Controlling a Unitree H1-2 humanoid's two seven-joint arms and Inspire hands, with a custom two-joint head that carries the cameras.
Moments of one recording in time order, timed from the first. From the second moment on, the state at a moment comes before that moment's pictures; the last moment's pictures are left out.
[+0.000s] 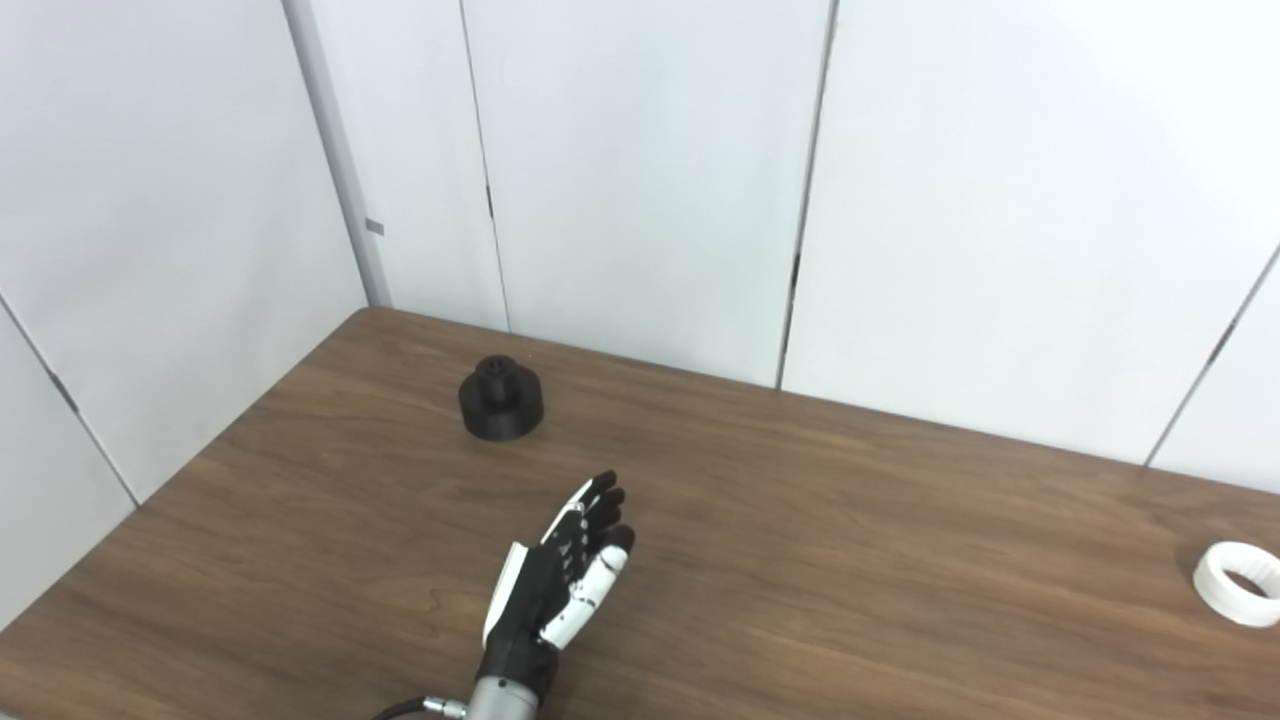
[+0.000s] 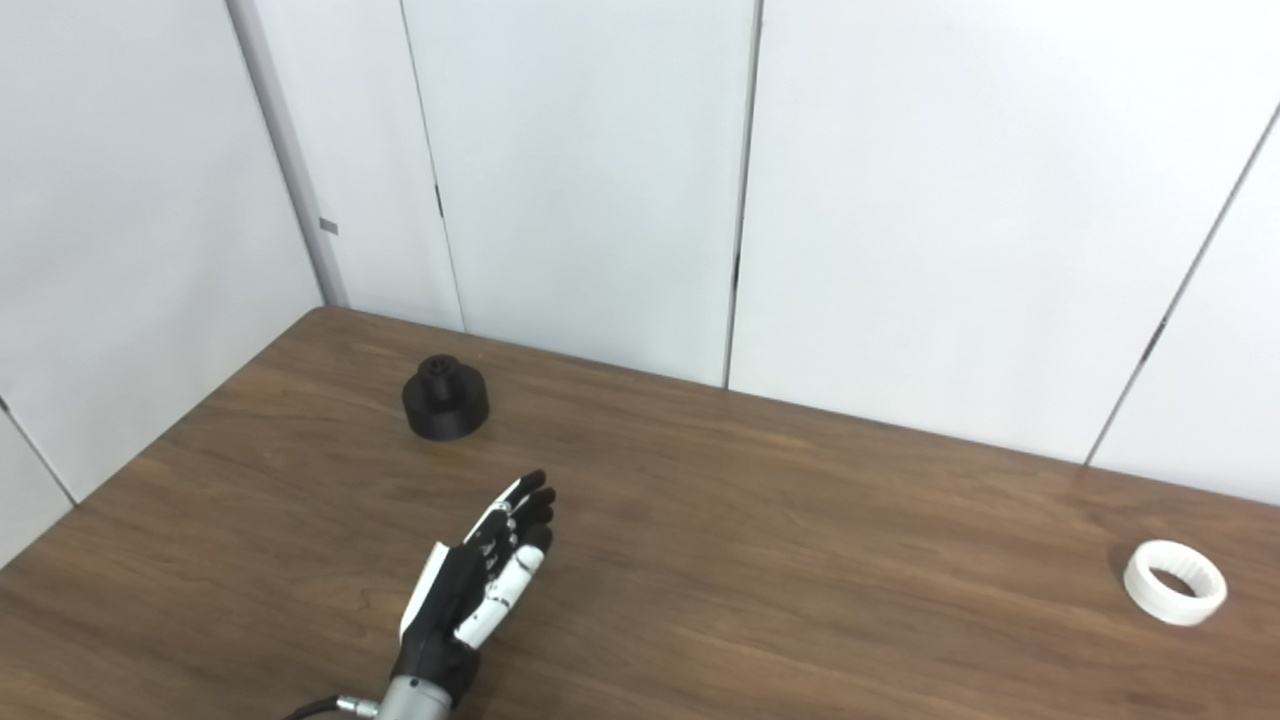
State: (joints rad) left arm 0.15 0.02 0.06 -0.18 0.06 -0.05 0.05; right arm 0.36 -0.23 -0.35 -0.23 0.28 -0.02 0.23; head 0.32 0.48
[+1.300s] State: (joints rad) left arm -0.03 0.19 0.14 -0.32 0.57 0.26 0.11; right arm 0.37 -0.25 -0.34 -0.22 0.30 -0.04 0.22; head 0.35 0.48
